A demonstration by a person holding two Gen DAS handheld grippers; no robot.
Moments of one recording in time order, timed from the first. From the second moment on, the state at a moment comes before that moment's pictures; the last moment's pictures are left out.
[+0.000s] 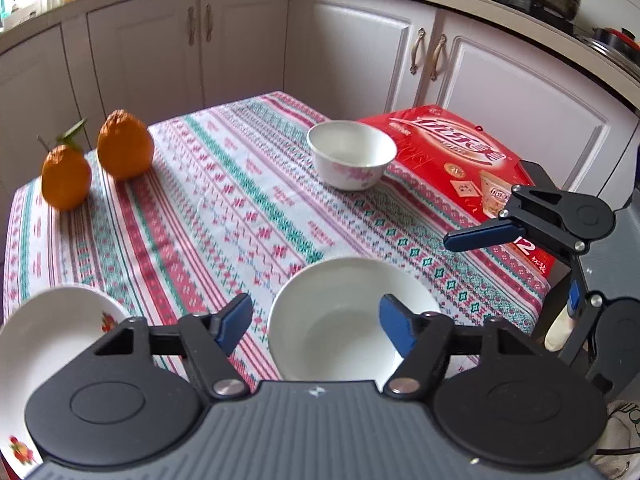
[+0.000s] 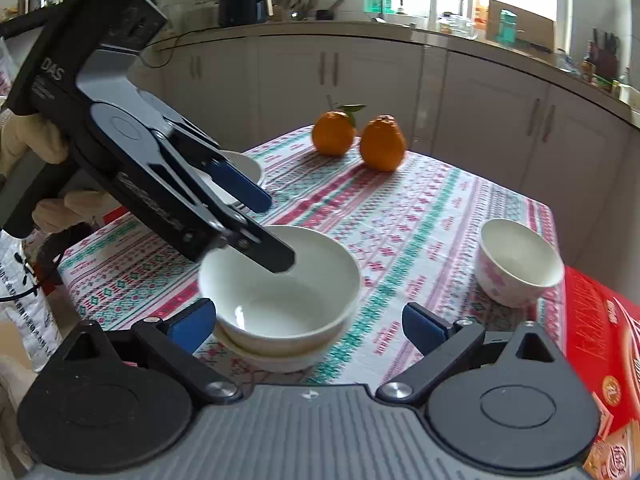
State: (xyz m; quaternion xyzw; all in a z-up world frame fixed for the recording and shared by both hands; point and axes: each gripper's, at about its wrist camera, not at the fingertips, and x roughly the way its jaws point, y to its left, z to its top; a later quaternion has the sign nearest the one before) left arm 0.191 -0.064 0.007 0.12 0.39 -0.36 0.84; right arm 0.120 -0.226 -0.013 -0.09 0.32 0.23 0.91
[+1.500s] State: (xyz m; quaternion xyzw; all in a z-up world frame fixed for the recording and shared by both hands) left arm 0.361 -0.232 -0.037 0.17 0.40 -0.44 0.79; right arm 0.273 -0.352 -0.068 -0.08 0.35 0.11 0.93
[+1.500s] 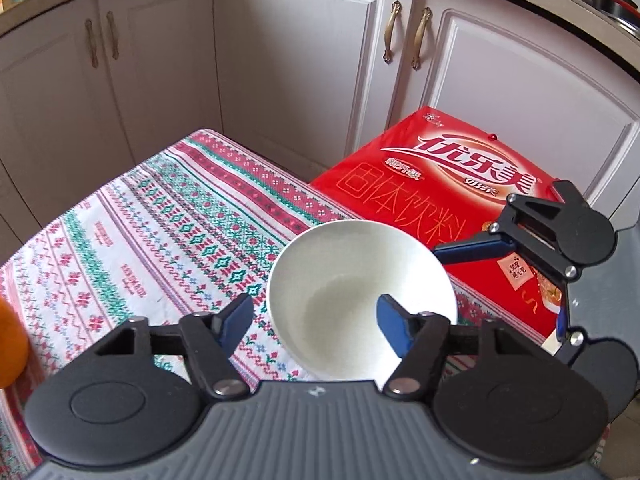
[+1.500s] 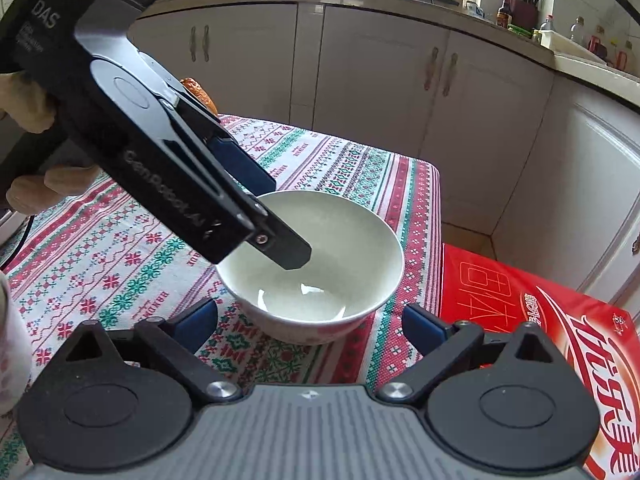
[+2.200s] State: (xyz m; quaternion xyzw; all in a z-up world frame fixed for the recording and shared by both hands) left arm 0.371 -0.244 -0.043 0.18 0.40 -0.45 0.78; right arm 0.272 -0.354 -0.066 -0.08 0.34 0.12 0.93
